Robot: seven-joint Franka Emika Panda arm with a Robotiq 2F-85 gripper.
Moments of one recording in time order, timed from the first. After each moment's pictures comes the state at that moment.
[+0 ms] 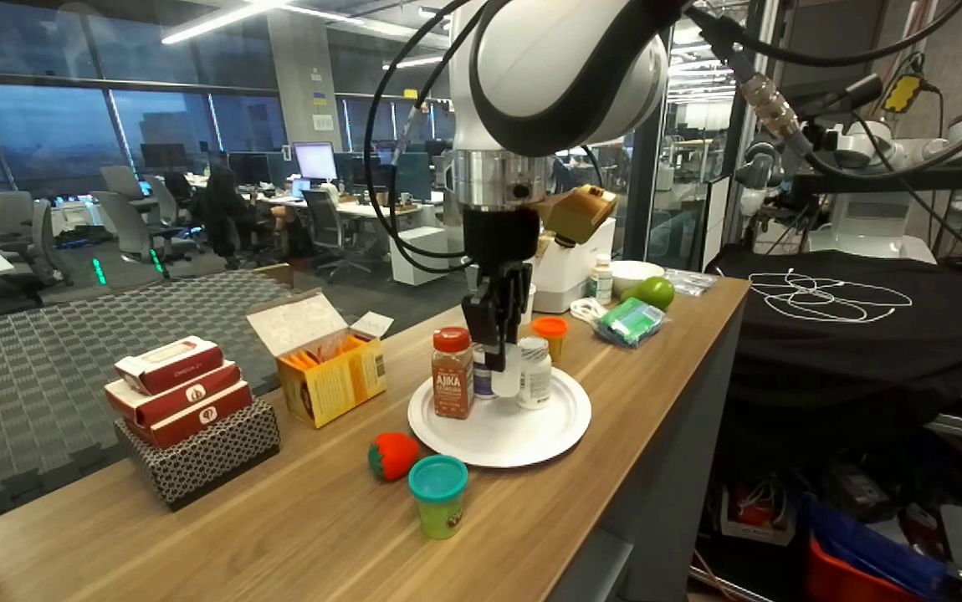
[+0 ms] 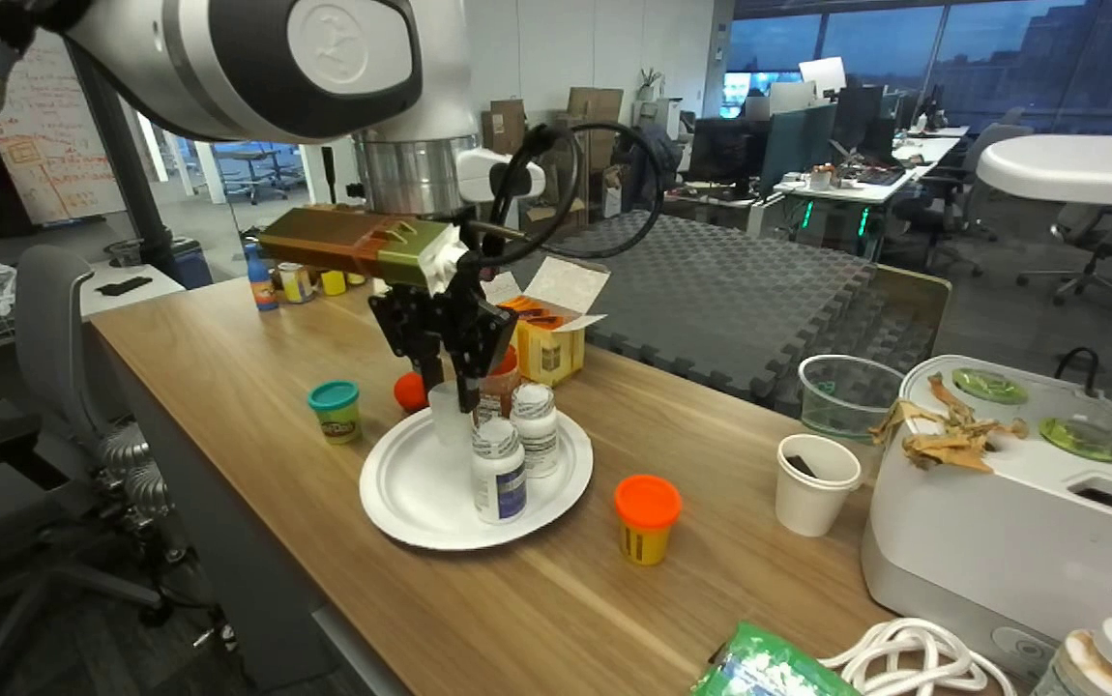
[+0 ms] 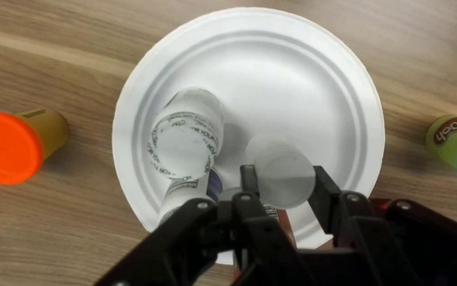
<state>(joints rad) 0.02 0.38 0.05 -1.83 -0.07 2.24 -0.16</state>
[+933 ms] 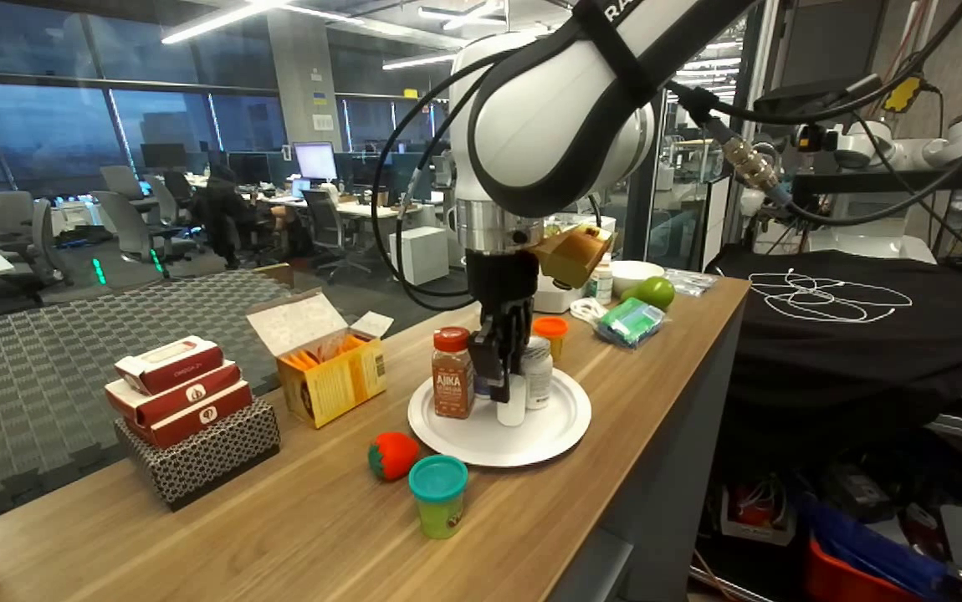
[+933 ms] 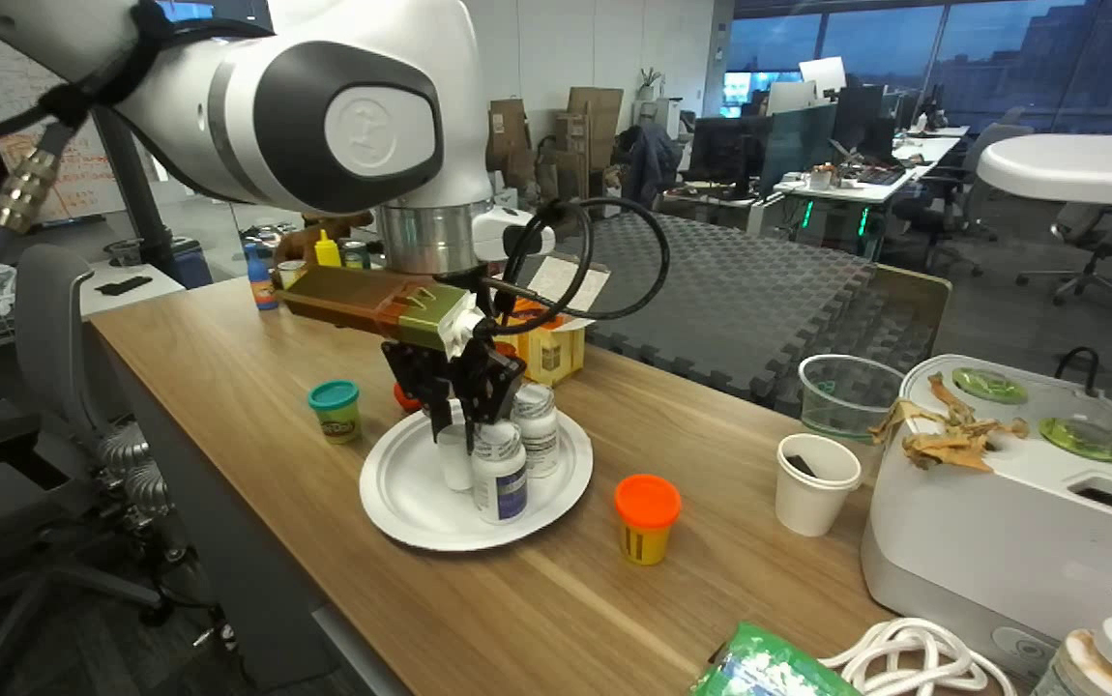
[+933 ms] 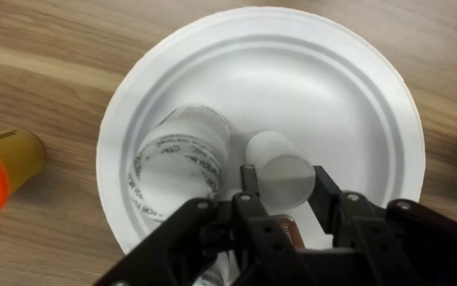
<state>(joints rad) 0.02 0.46 0.04 -1.82 -0.08 2.28 -0.16</state>
